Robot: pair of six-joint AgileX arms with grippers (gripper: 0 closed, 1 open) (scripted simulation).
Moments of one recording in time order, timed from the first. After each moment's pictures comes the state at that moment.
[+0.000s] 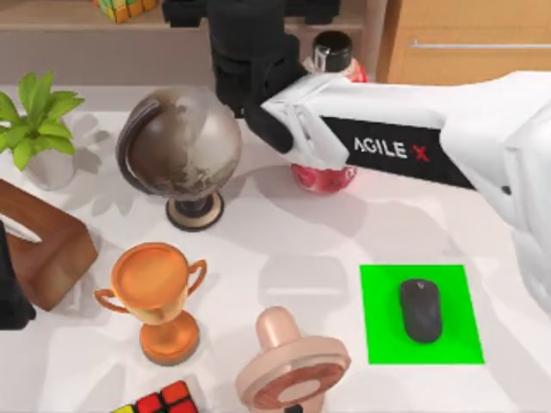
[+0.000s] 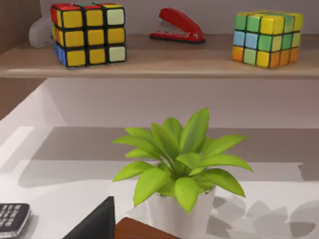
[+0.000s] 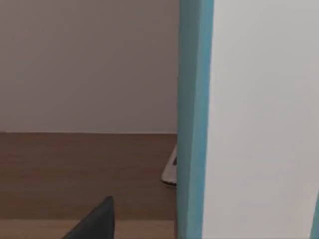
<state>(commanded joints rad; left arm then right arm) 0.00 0.00 0.00 0.00 0.00 0.00 0.73 2.40 1.85 0.56 0.77 -0.01</state>
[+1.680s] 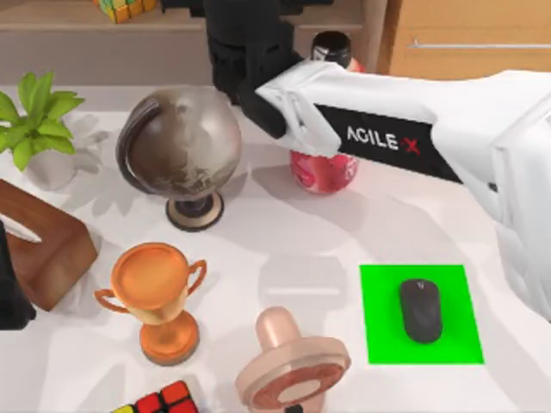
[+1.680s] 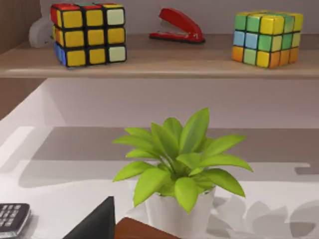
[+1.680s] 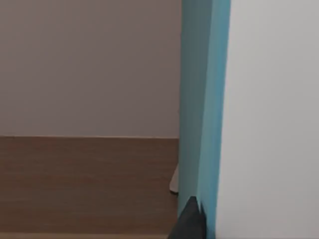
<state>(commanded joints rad) 0.00 0.00 0.00 0.00 0.00 0.00 0.71 2.45 1.96 0.50 0.75 -0.01</state>
